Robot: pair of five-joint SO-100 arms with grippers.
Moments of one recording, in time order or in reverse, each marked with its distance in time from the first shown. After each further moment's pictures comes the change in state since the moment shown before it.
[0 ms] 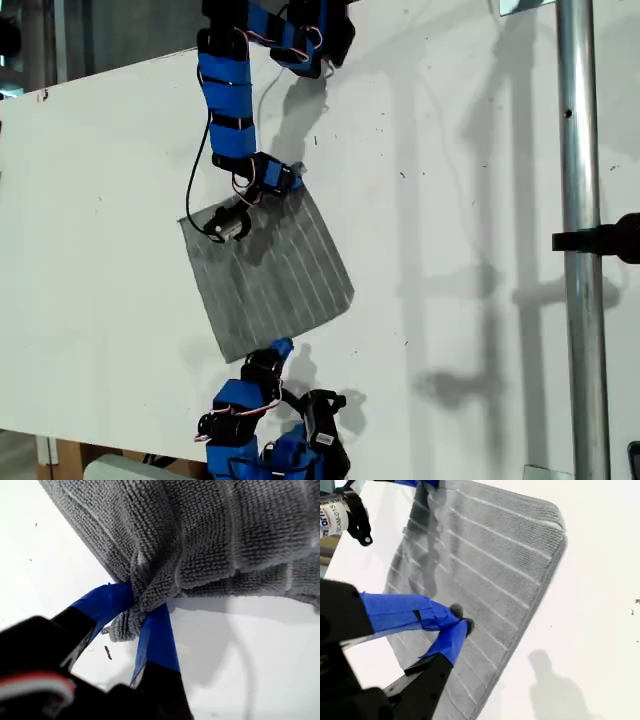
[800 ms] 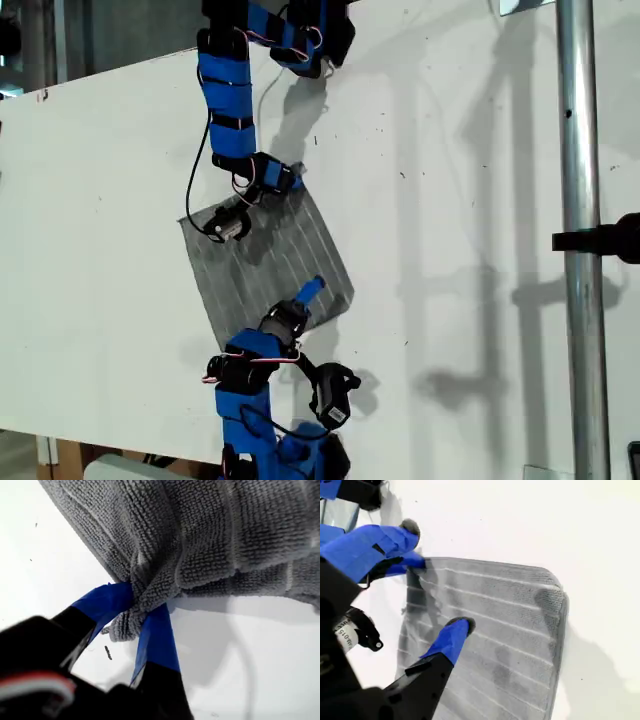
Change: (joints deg) arm 0 9.5 -37.0 -46.6 14.9 8.2; arm 1 0.0 0.0 0.0 -0.1 0.0
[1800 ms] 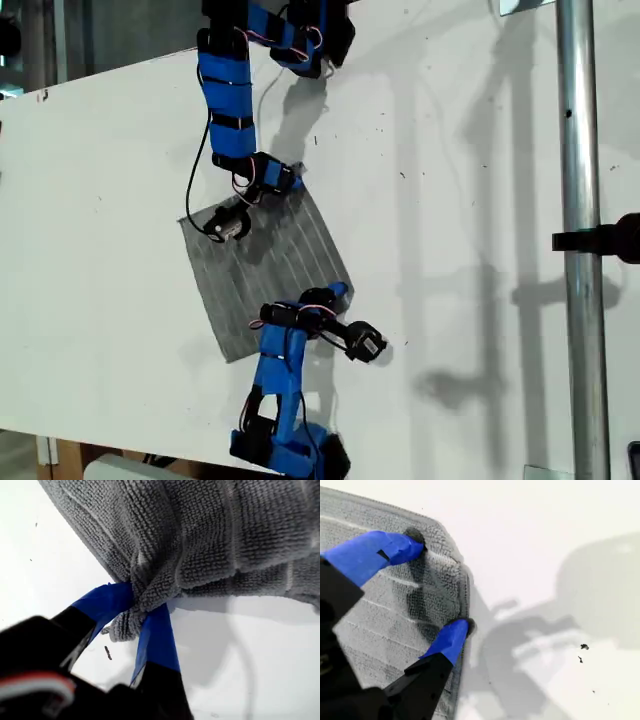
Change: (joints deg) arm 0 -0.3 -26.6 4.0 -6.2 -10.7; arm 1 0.0 0.0 0.3 -0.3 0.0
